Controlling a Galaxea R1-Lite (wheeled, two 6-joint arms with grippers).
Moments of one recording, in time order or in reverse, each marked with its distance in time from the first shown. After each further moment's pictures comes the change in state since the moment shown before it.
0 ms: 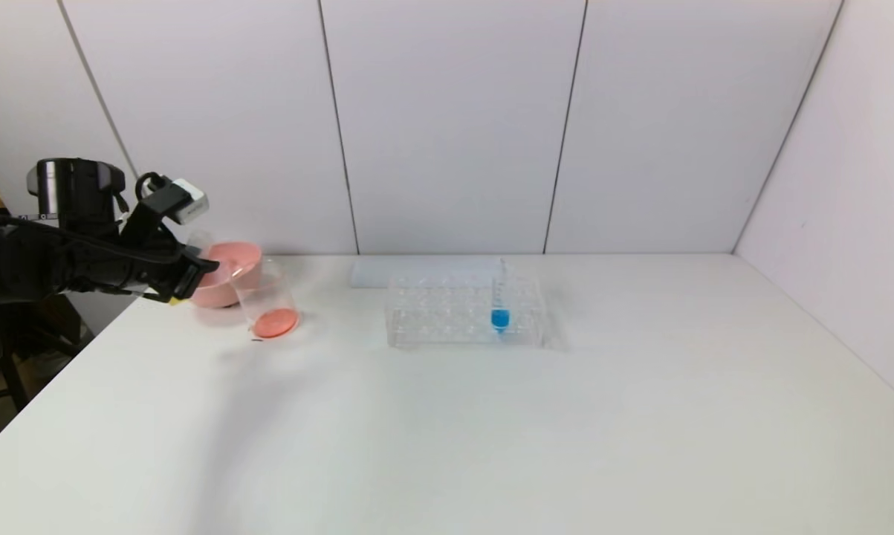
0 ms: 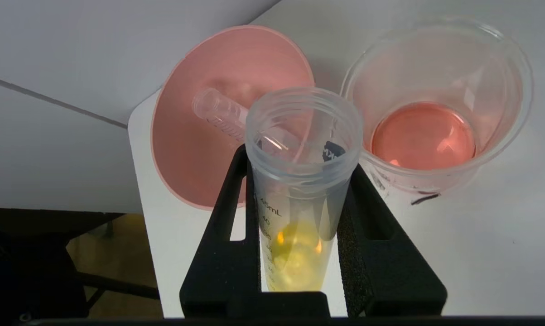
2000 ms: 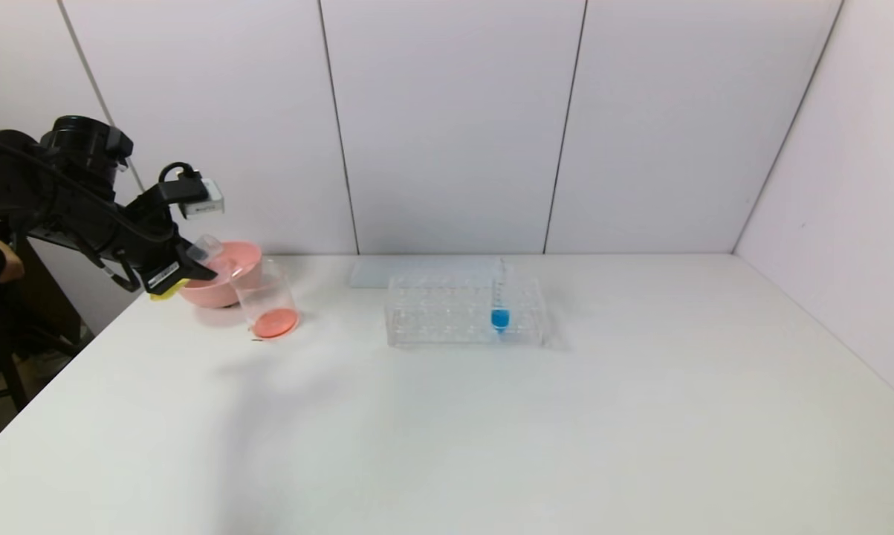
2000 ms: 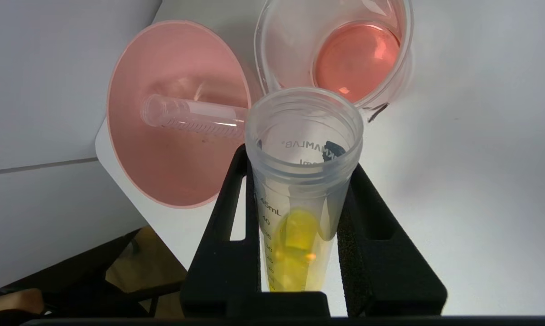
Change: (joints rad) left arm 0.004 0.087 -0.475 0.722 -0.084 0.389; right arm 0.000 0.000 0.000 0.000 0.000 0.000
